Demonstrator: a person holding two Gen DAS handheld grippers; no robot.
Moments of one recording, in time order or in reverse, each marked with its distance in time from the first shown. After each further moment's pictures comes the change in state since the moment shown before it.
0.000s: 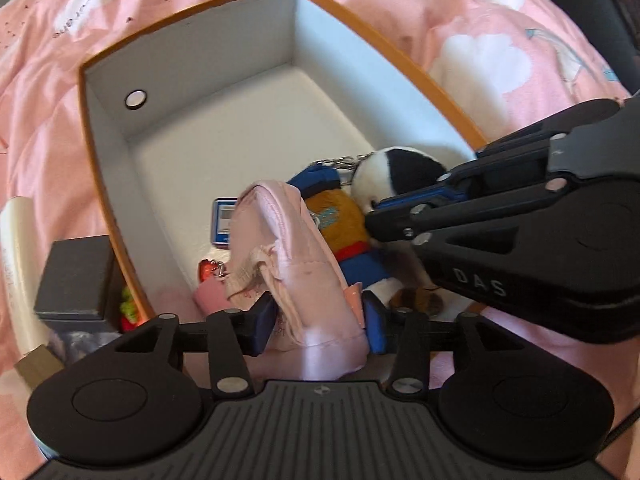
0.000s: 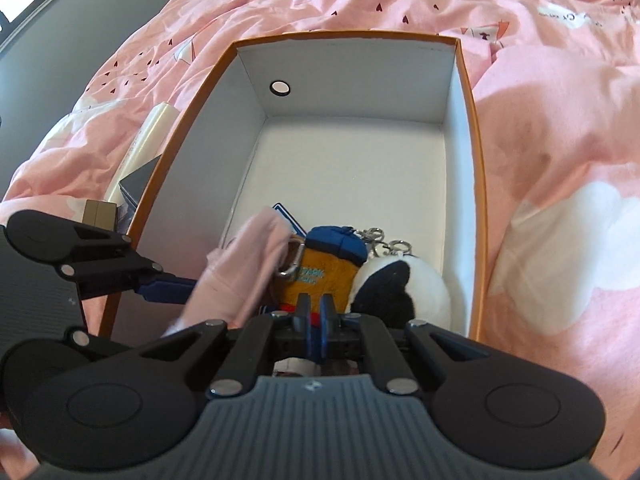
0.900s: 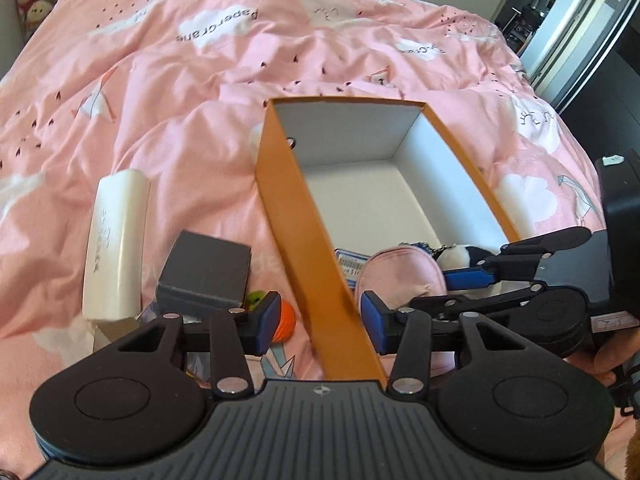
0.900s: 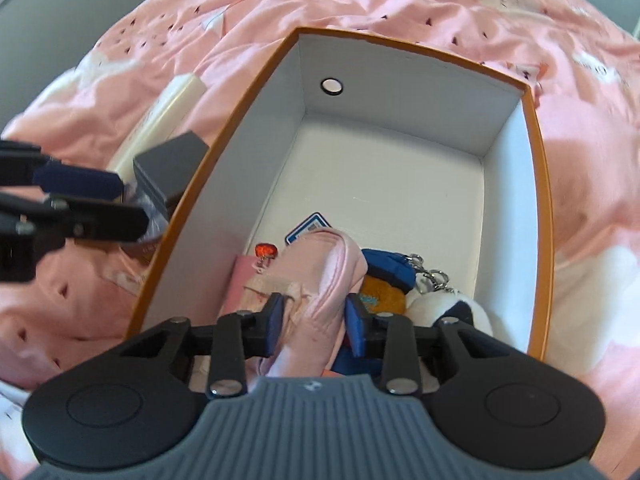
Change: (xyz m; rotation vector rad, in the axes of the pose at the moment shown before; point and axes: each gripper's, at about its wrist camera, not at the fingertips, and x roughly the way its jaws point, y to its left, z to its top) left arm -0.081 0.113 -0.042 -0.267 -0.256 -0.030; right arm 0.020 0.063 0.014 -0.170 0.035 -0.095
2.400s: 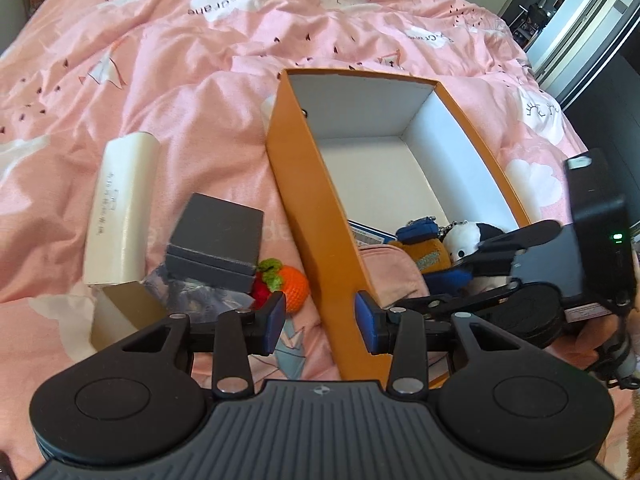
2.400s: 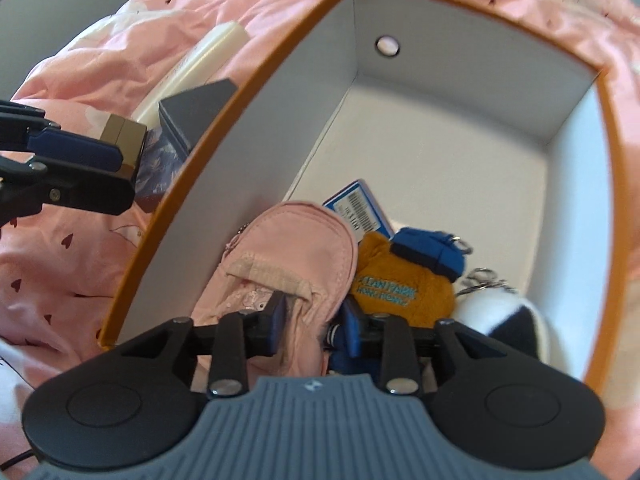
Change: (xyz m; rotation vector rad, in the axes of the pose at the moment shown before) left arm 0.000 0.017 -0.021 -0.027 0.029 -0.012; right arm 0.029 0.008 -0.011 -0.107 0.054 0.080
